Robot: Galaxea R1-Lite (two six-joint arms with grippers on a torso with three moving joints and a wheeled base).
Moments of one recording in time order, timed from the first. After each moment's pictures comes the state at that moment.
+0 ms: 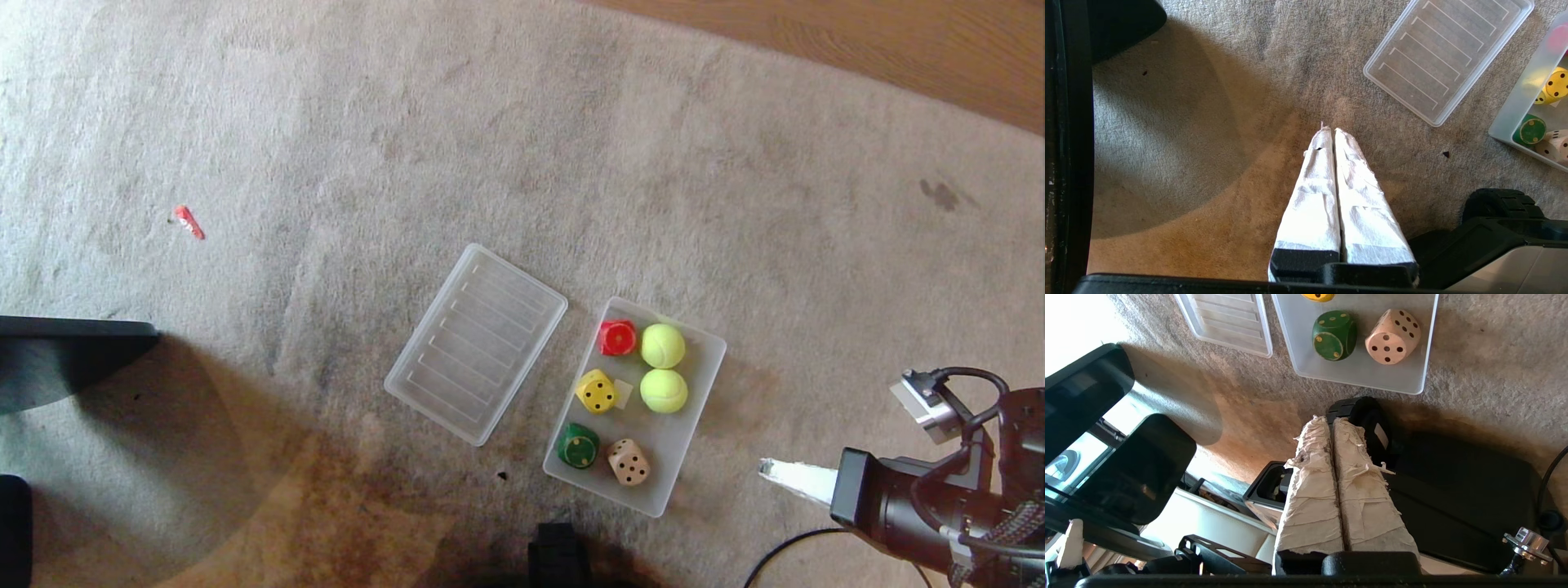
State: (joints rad) left arm 0.00 0.00 0.00 0.01 0.01 -0.01; right arm 0.46 1.36 -0.24 -0.69 0.14 0.76
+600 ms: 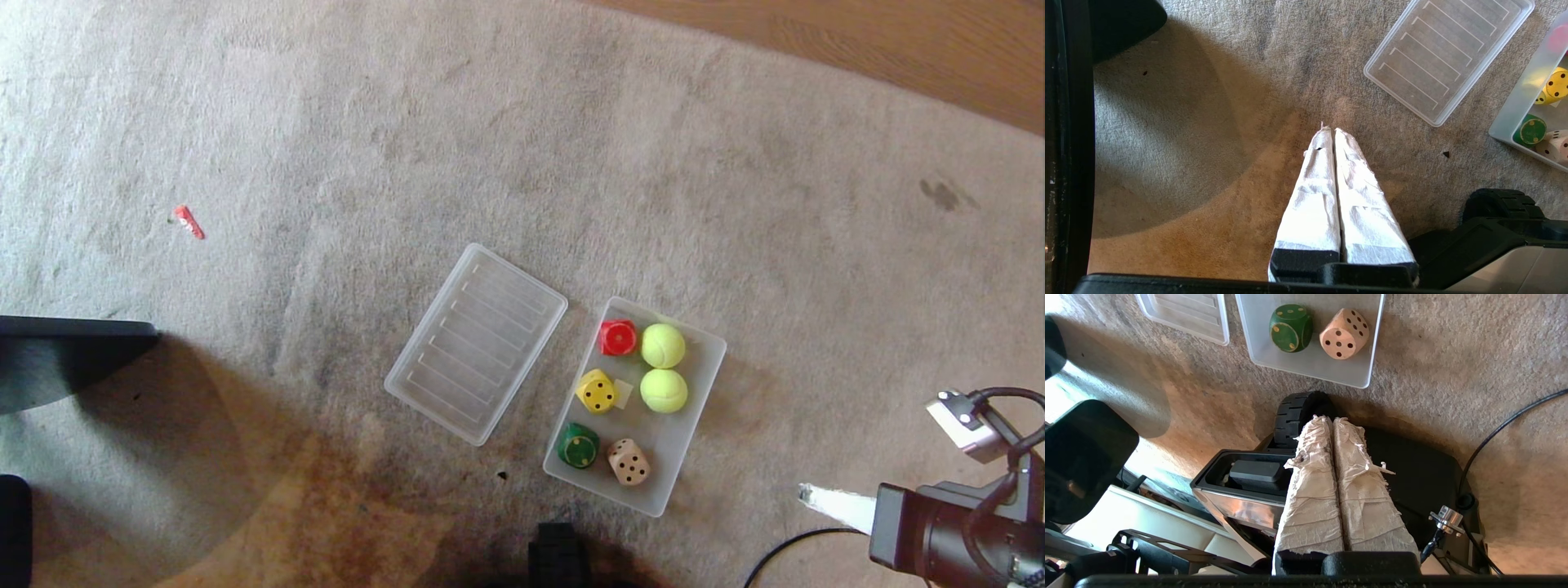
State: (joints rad) left arm 0.00 0.00 0.00 0.01 0.01 -0.01; right arm 0.45 1.23 -0.23 -0.52 0.06 0.60
